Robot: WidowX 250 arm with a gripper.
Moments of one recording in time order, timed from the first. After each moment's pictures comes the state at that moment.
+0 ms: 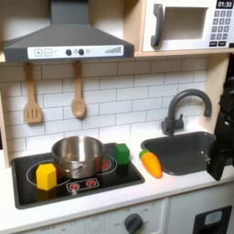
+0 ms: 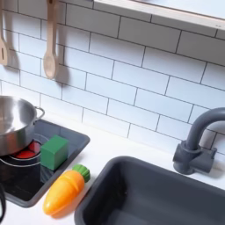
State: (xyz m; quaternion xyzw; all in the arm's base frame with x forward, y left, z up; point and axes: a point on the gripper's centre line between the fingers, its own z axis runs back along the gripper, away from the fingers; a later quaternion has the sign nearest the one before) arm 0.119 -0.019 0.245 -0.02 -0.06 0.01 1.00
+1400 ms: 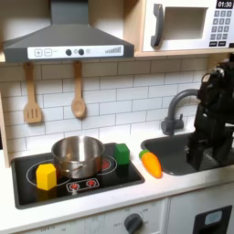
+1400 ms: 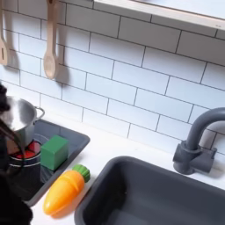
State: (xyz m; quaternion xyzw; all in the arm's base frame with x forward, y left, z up) arm 0.158 -0.005 0.245 -0.02 -0.06 0.02 1.00
